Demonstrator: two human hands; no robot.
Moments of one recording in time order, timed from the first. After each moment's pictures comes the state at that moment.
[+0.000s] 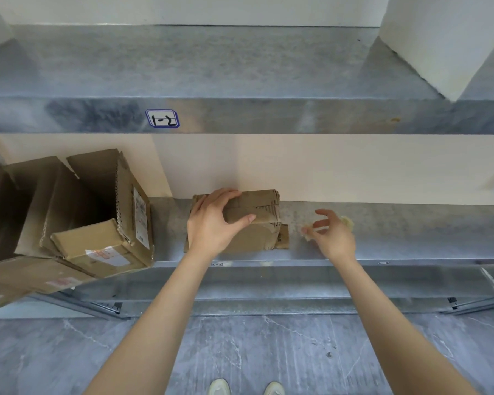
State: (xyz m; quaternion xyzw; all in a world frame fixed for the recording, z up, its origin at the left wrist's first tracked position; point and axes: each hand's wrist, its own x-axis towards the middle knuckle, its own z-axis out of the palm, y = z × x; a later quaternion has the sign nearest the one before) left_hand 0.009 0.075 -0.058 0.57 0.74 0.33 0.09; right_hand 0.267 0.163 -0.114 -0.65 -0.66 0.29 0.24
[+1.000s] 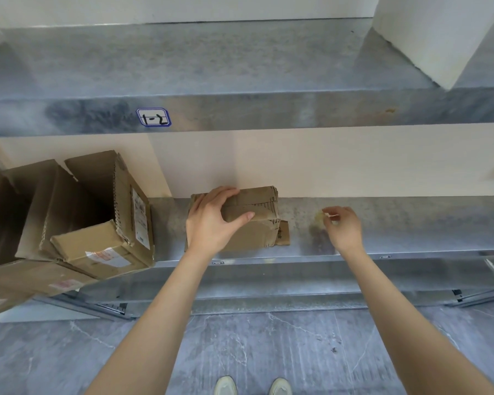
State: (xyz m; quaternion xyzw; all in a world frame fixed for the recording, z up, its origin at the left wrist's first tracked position) left_hand 0.010 0.073 -0.056 0.57 0.75 0.33 0.09; right_hand 0.286 0.184 -0.130 -0.64 -0.65 0.28 0.30
